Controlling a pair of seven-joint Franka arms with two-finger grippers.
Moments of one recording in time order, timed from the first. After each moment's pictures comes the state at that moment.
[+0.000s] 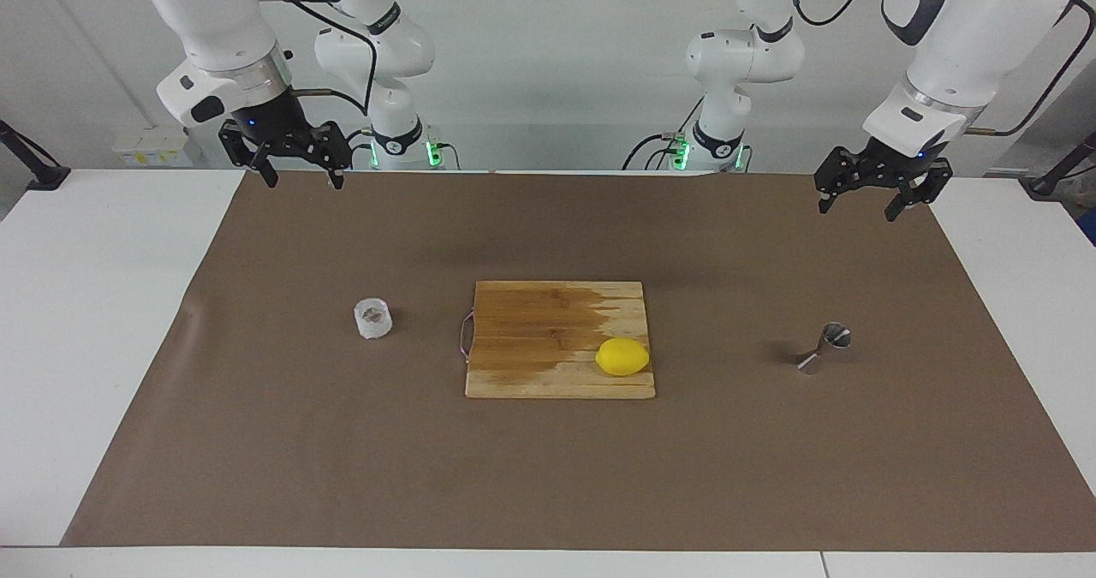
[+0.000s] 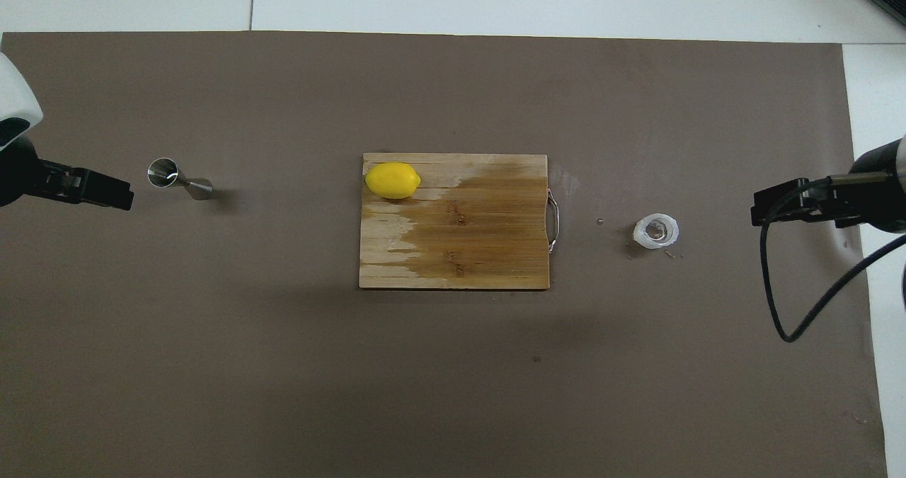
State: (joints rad) left arm -0.09 -0.01 0.01 -1.62 0.00 1.61 0.15; right arm 0.03 -0.04 0.02 -1.60 0.00 1.52 0.09
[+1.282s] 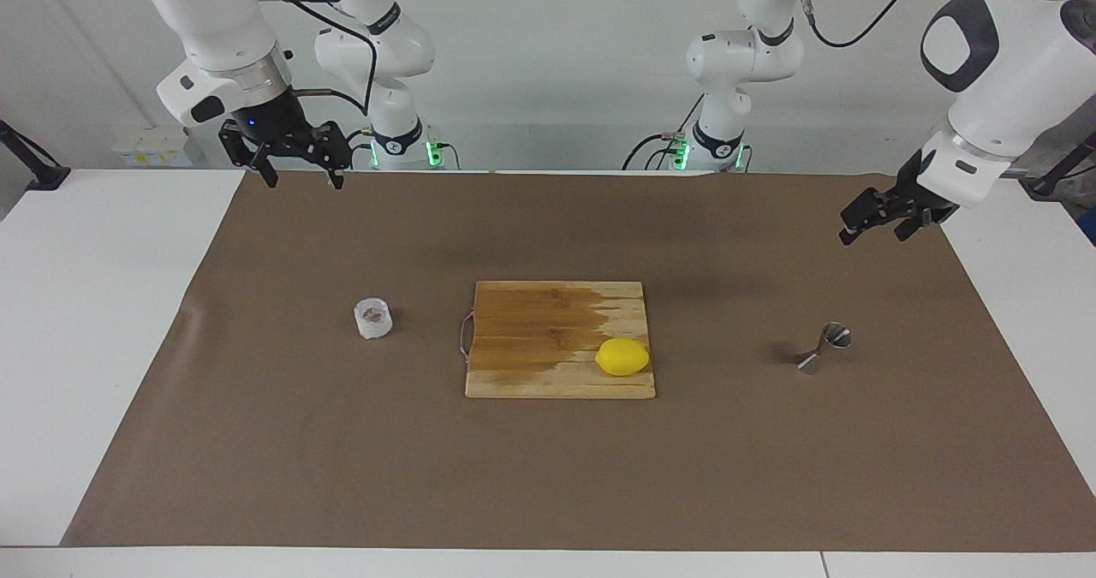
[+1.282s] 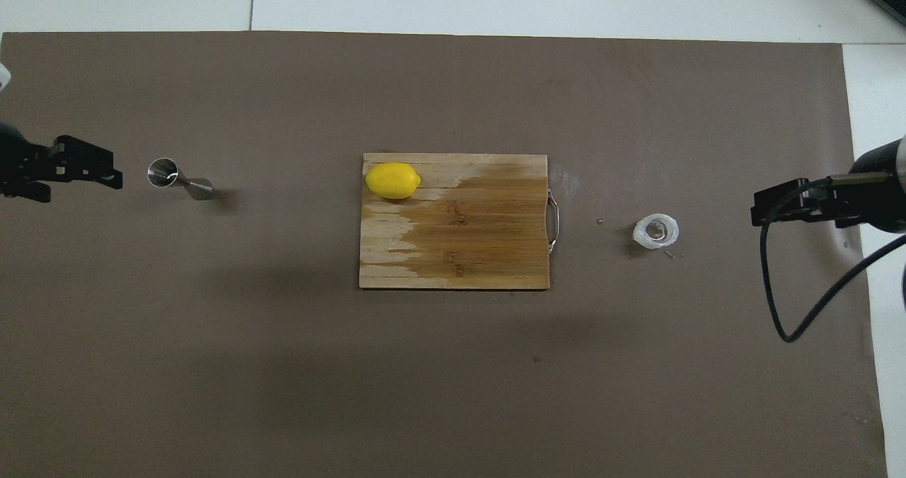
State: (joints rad) left arm 0.02 0.16 0.03 -1.53 -0.15 1.63 -0.16; right arm 0.03 -0.04 0.02 -1.60 0.00 1.52 0.09
